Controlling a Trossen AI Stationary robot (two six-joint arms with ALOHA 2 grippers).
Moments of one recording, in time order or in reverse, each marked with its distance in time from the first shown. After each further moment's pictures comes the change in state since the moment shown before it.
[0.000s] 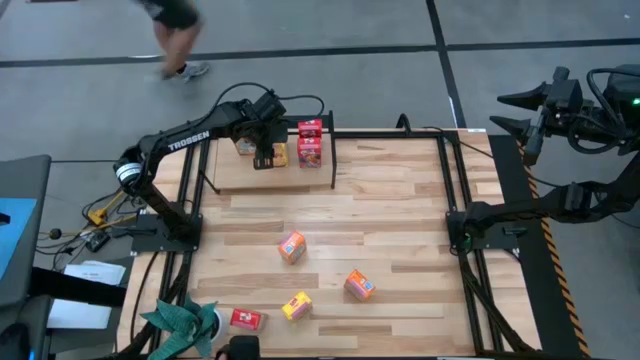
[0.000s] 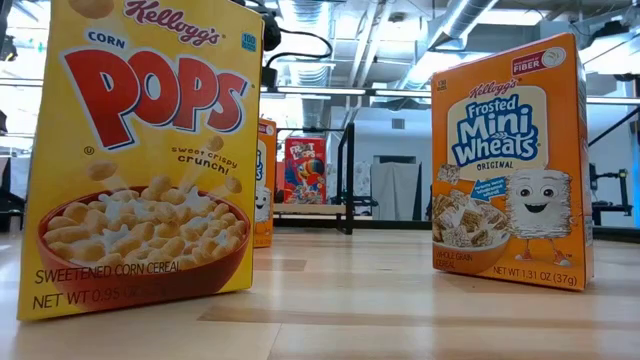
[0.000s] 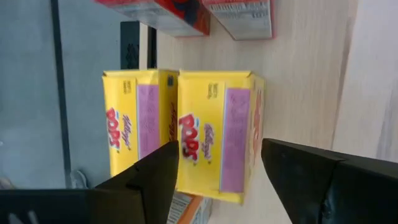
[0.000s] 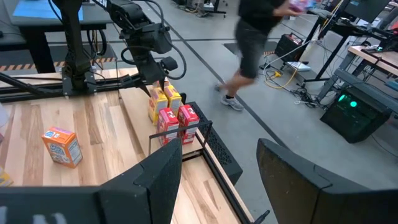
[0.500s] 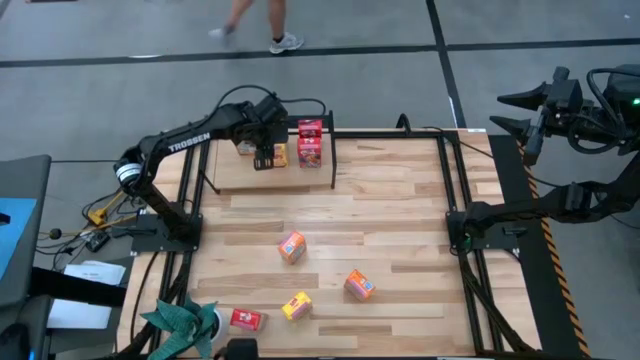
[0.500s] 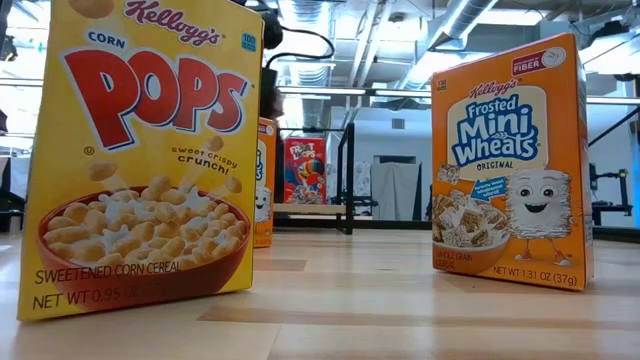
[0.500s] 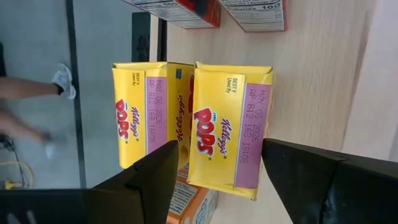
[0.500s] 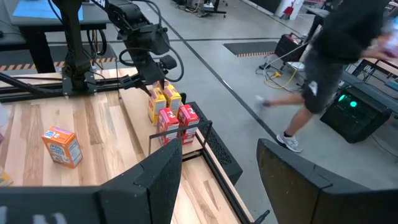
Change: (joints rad) left arm -0.024 -0.001 0.000 -0.005 -0.076 -0.024; right arm 0.000 0.000 0.000 0.000 0.000 0.000
